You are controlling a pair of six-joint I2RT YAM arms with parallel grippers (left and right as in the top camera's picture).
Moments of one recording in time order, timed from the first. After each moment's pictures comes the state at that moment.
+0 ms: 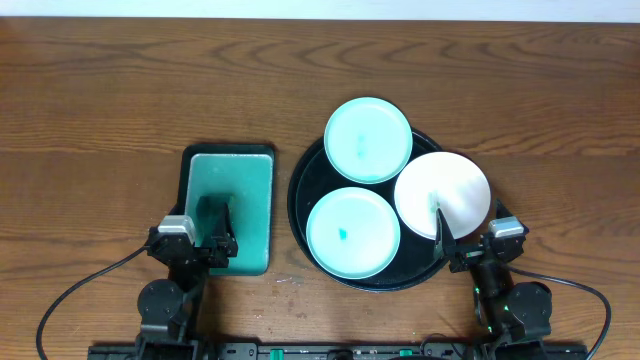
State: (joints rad) left arm -0.09 0.01 0.03 -0.13 0.00 -0.19; right arm 0.15 0.01 0.01 -0.07 -0.05 0.04
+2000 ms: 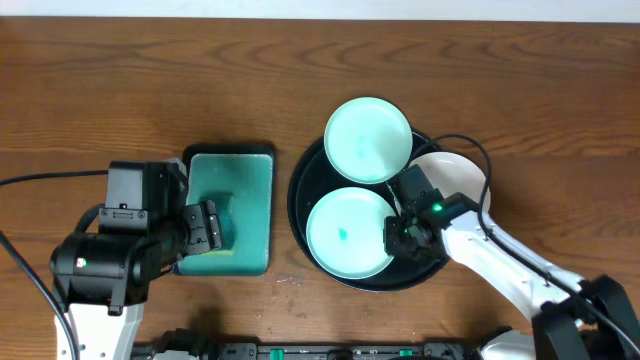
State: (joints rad) left arm -0.09 0.98 1.15 -1.32 0.03 -0.29; right arm 0.51 1.51 0.76 -0.68 -0.09 0.57
